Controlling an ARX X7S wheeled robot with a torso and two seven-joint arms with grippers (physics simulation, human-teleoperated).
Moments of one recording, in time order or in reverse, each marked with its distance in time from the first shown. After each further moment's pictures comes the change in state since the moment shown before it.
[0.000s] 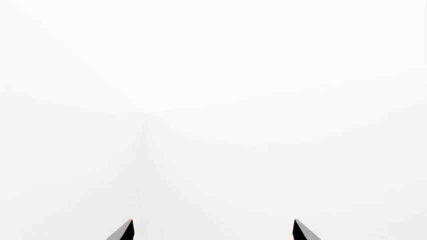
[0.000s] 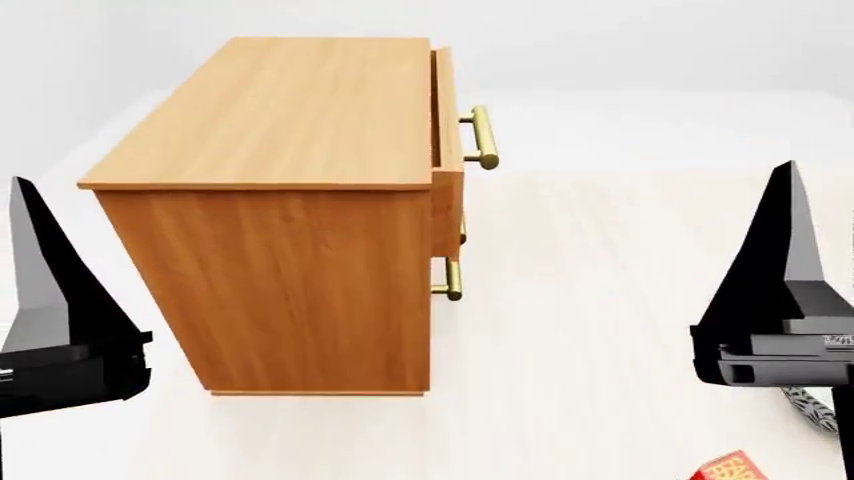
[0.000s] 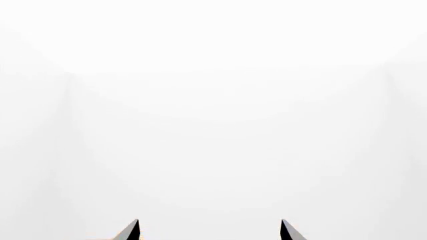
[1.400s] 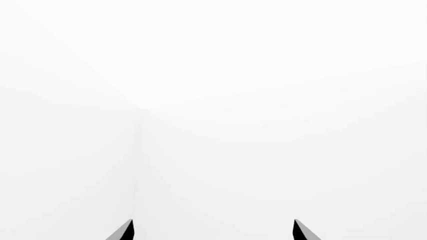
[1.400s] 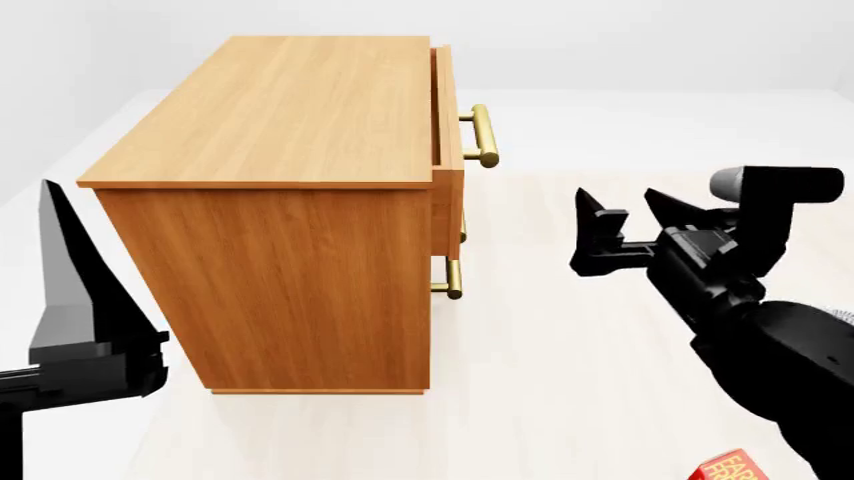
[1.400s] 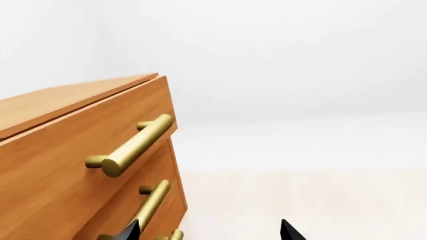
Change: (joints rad) left arm -0.018 0.036 0.018 -0.016 -0.002 -0.015 0.042; right arm 0.715 -0.246 -0.385 0.787 0.497 0.454 -0.520
